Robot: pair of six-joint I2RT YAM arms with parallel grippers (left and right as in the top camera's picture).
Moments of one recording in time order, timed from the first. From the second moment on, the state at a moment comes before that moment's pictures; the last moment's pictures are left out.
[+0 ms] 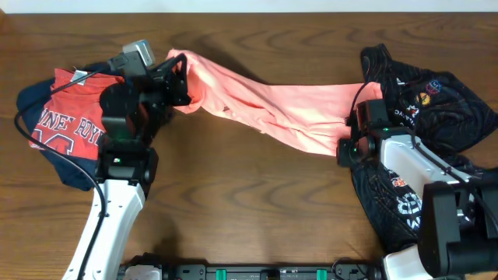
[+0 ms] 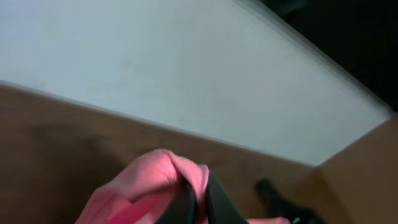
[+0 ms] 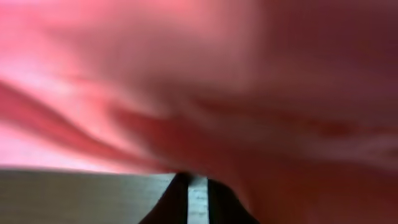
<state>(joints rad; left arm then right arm) -0.07 1.19 0.82 0.21 0.29 -0.55 0.10 1.68 0.84 -0.51 -0.07 0.21</state>
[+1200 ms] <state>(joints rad) -0.09 1.19 0.82 -0.62 0.37 -0.39 -0.35 1.79 1.09 -0.44 -0.37 0.04</state>
